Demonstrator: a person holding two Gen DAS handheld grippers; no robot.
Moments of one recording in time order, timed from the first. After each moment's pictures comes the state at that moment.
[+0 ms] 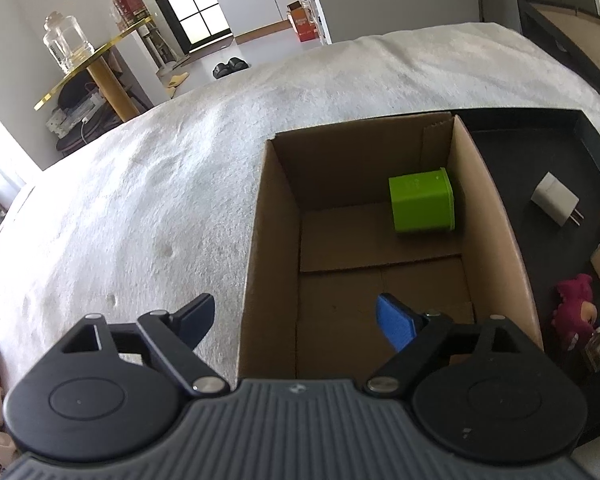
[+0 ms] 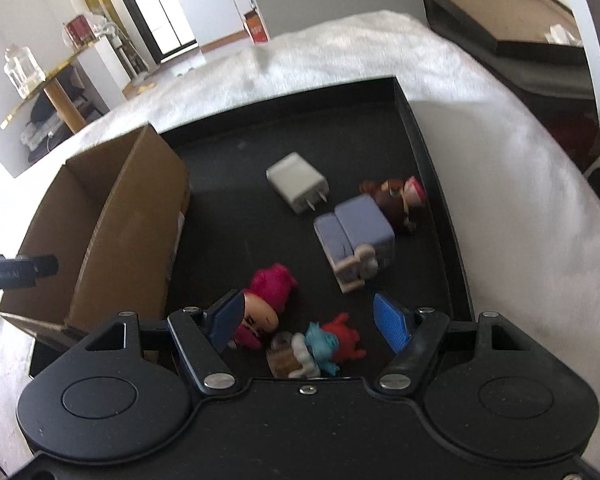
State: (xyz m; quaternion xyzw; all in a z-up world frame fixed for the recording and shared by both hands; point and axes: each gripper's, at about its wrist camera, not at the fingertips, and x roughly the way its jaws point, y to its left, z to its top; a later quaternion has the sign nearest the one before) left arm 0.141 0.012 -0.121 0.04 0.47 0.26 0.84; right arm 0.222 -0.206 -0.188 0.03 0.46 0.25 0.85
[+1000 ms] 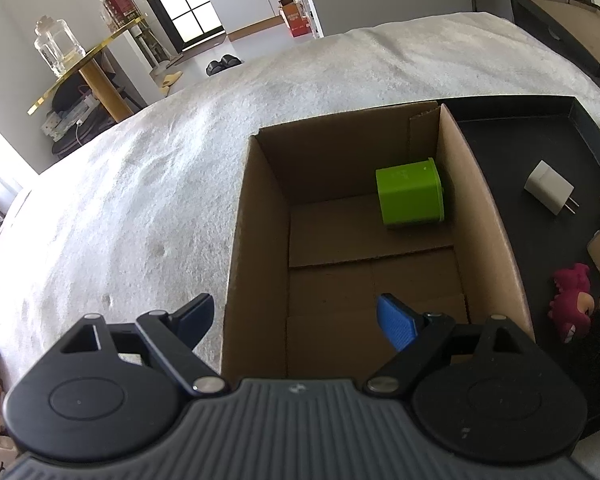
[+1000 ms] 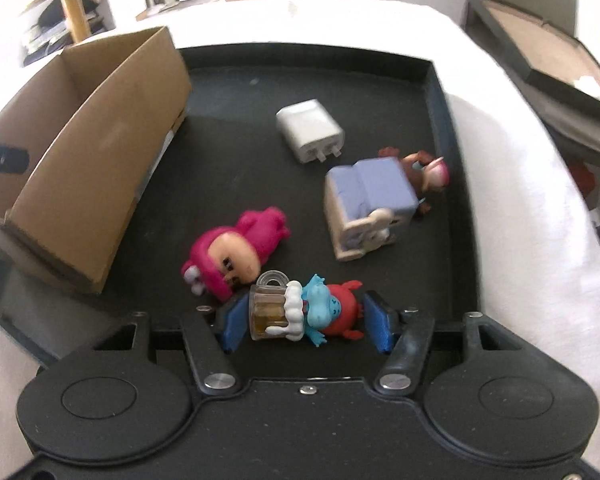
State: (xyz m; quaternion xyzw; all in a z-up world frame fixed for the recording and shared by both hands) left arm 0.144 0.006 -0.123 0.04 0.48 0.26 0.84; right arm 0.207 -0.182 -0.198 -0.10 0.45 0.24 0.85
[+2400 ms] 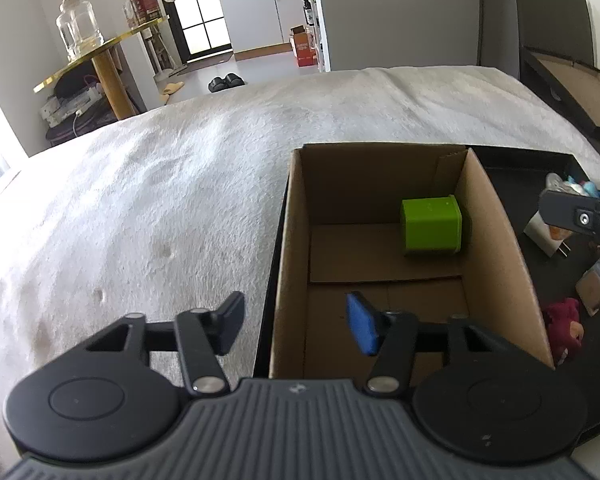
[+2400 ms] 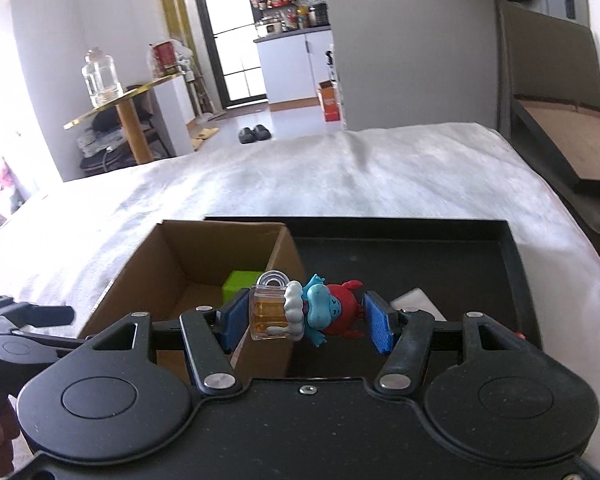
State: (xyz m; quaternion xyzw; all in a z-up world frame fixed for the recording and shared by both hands) left arm 0.113 0.043 -0.116 -0.02 0.42 0.25 0.88; right arm 0.213 -0.114 -0.113 -0.01 0.32 0.33 0.89
